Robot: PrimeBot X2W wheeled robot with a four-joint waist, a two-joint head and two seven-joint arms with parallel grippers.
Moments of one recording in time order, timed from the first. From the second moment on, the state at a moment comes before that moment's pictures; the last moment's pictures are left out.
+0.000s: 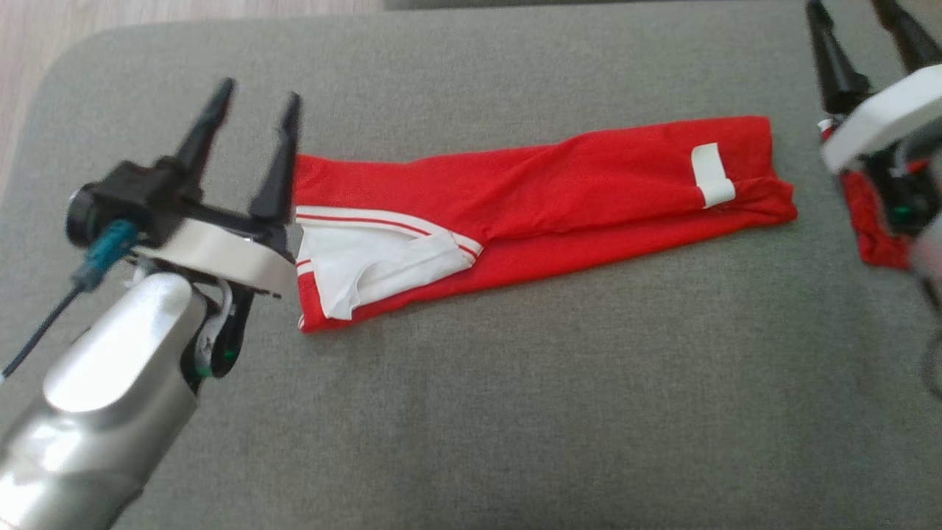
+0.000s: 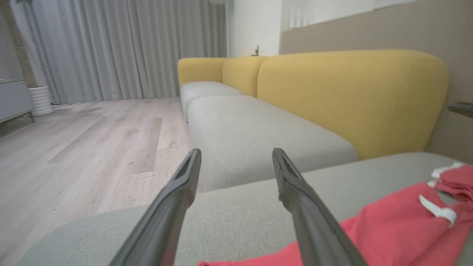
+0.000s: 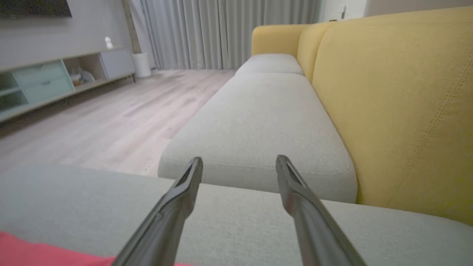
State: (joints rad) left arm -0.72 0.52 -0.84 0.29 -0.81 0.17 -0.25; right arm -0.98 -0.51 0.75 0.89 0.81 0.13 -0.21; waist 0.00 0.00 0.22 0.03
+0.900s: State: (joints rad) left arm -0.15 0.14 -0.19 0.16 -0.38 0.08 -0.26; right arm -0.28 -0.05 0.06 0.40 0.26 0.13 -0.25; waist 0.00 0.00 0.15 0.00
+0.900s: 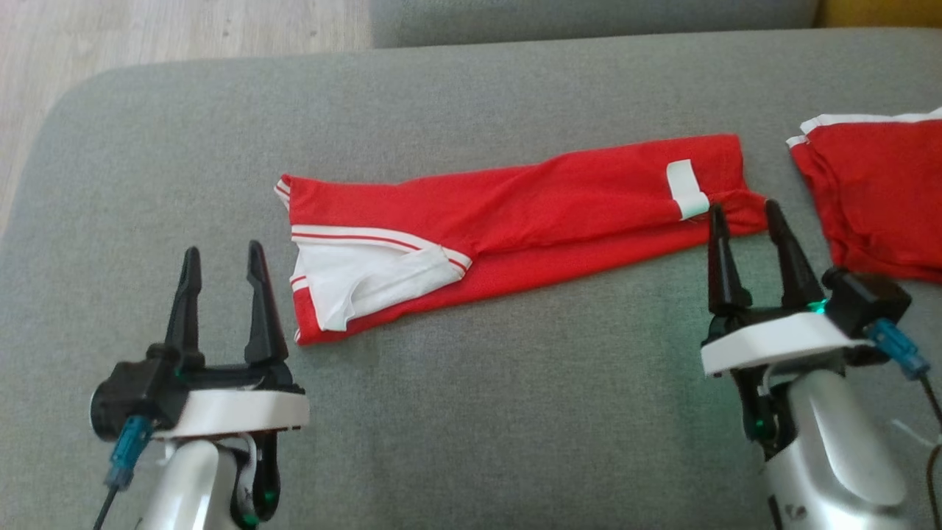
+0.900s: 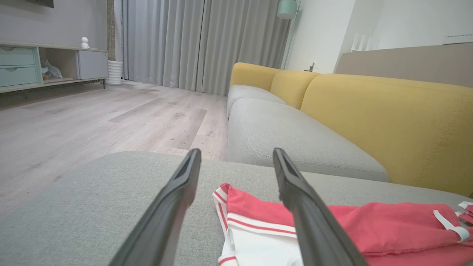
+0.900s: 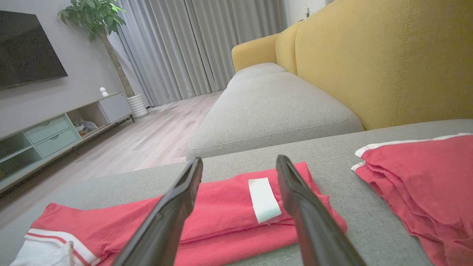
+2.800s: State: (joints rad) left arm -0.21 0.05 -0.09 0.23 -0.29 -0.07 -0.26; right arm -0.63 -0.05 -0.24 0.82 0.02 0.13 -0.19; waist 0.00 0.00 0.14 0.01
